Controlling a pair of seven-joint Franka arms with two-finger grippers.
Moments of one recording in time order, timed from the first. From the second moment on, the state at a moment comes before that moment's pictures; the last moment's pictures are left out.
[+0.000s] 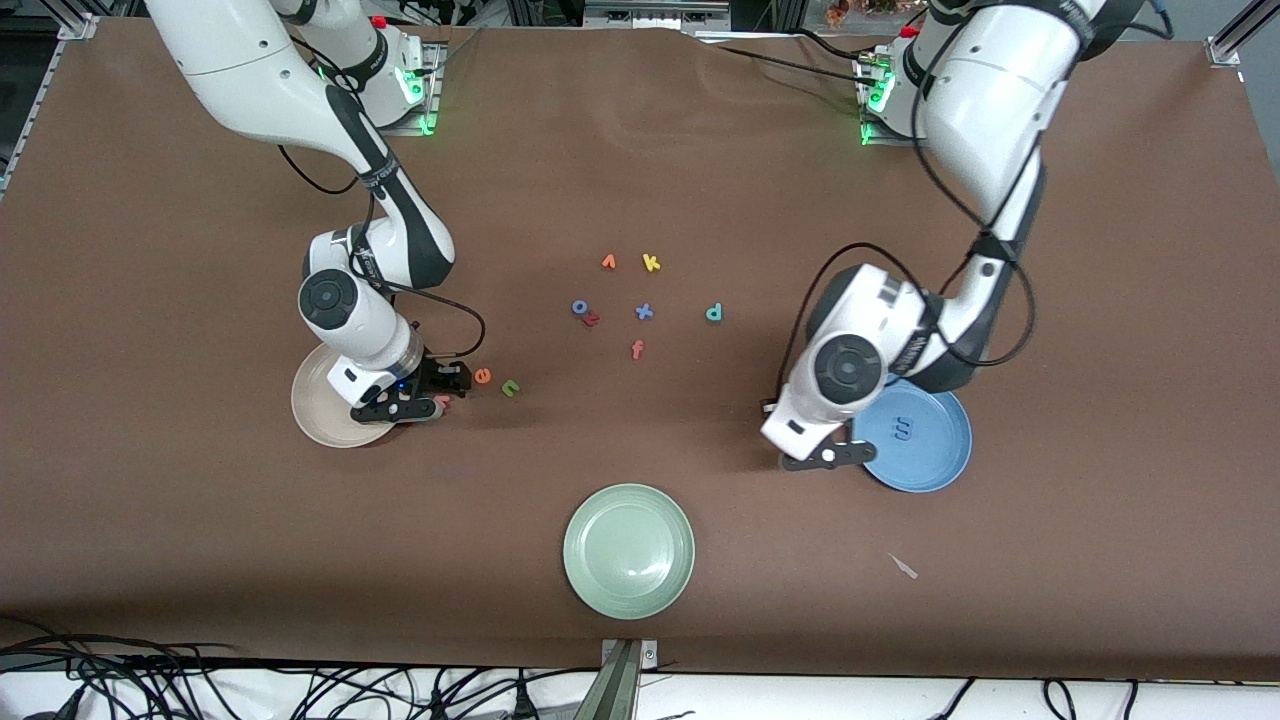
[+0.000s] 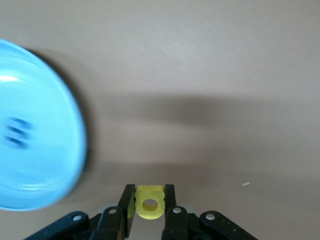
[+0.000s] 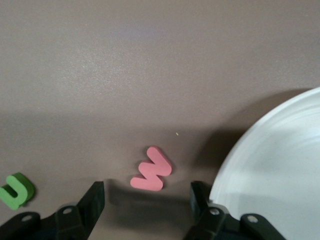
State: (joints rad) left arm -0.27 0.74 -0.15 -1.40 0.14 1.96 -0.53; right arm 0.27 0.58 0.03 -1.98 0.03 2.65 0.20
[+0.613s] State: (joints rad) left arm -0.10 0.72 -0.15 -1.49 0.14 2.01 -0.08; right arm 0.27 0.59 0.03 -1.96 0.03 2.66 0.20
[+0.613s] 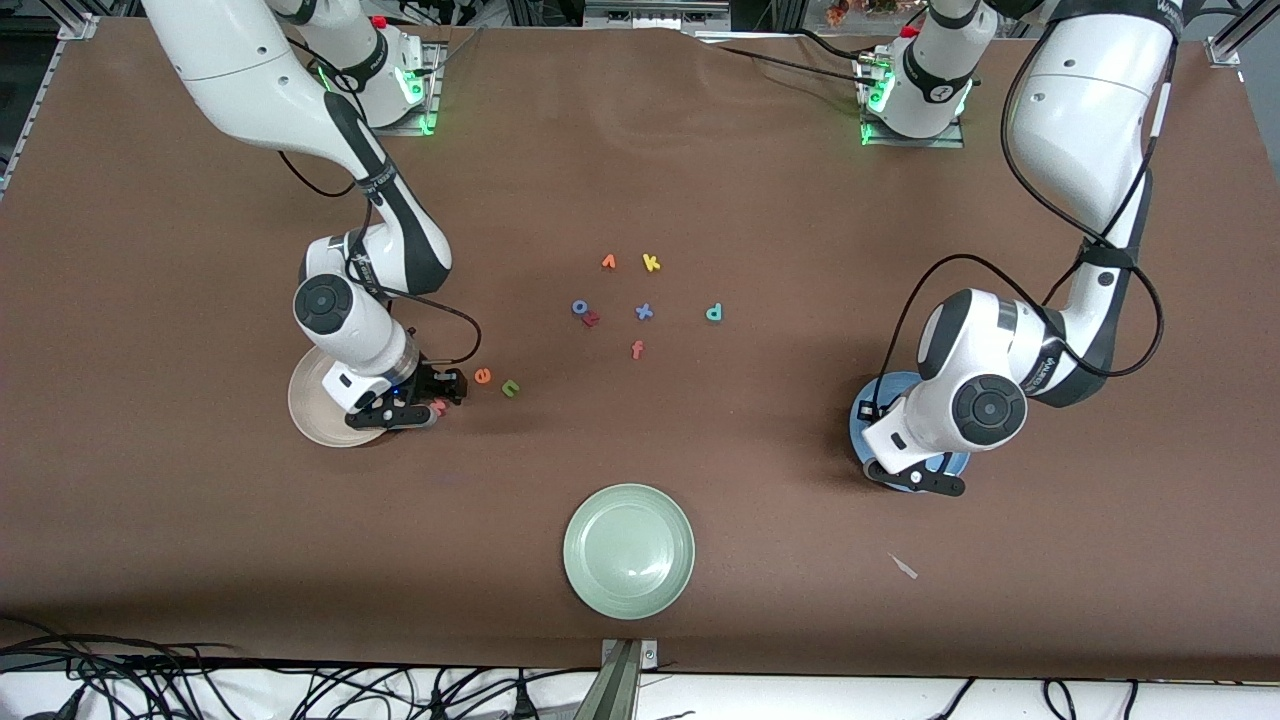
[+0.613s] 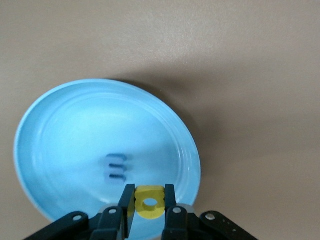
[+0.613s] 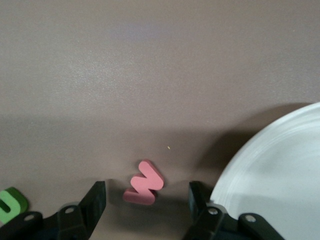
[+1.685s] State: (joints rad) left arm -0.20 0.68 -0.40 -1.58 0.14 2.01 -0.46; right arm 0.27 0.61 0.02 -1.94 0.03 2.67 0.20
